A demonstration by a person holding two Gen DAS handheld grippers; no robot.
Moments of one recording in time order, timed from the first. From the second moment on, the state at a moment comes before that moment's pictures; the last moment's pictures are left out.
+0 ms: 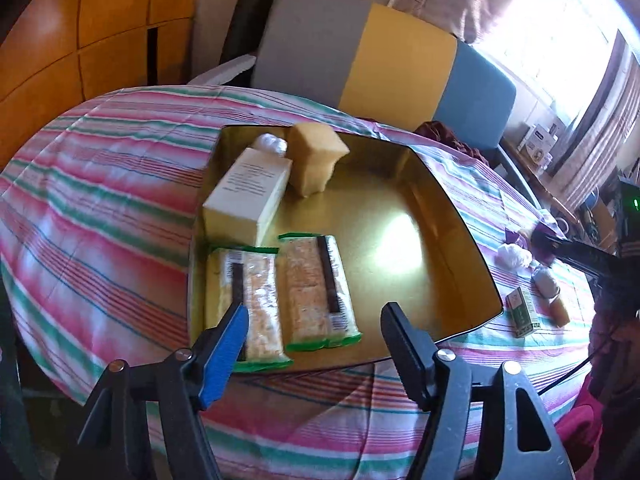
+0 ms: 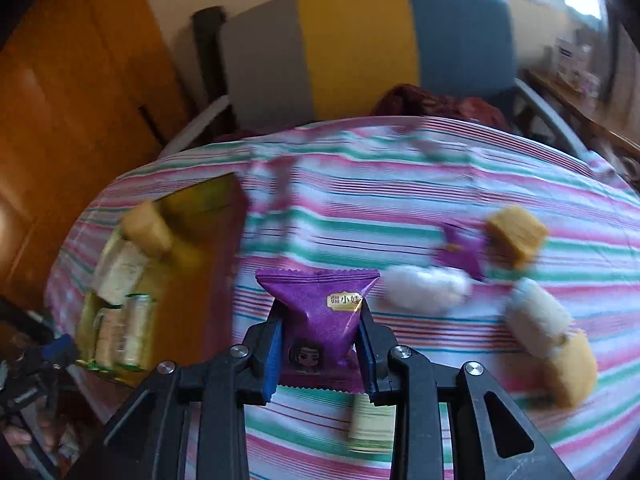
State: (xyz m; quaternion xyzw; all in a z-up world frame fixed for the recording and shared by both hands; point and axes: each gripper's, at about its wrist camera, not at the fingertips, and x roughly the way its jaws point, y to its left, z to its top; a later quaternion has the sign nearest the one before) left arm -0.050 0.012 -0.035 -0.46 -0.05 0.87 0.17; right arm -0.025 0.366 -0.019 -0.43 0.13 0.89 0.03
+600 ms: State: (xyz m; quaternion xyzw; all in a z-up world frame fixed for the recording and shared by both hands) left arm -0.053 -0.040 -0.054 -0.46 -0.09 0.87 0.12; right arm -0.183 0.164 -0.081 -0.52 0.12 0.84 -0.09
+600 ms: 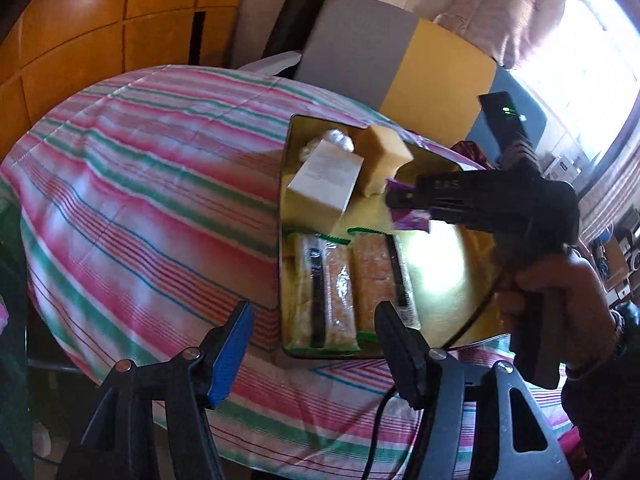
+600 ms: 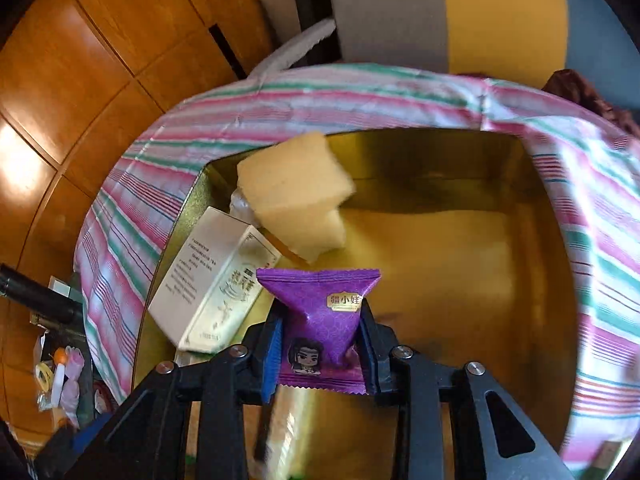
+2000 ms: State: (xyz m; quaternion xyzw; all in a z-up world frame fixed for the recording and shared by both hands) left arm -0.025 0.043 -0.006 -0.40 0.03 0.90 0.16; right arm -0.021 0.341 -0.021 -0.42 0.13 0.90 0.01
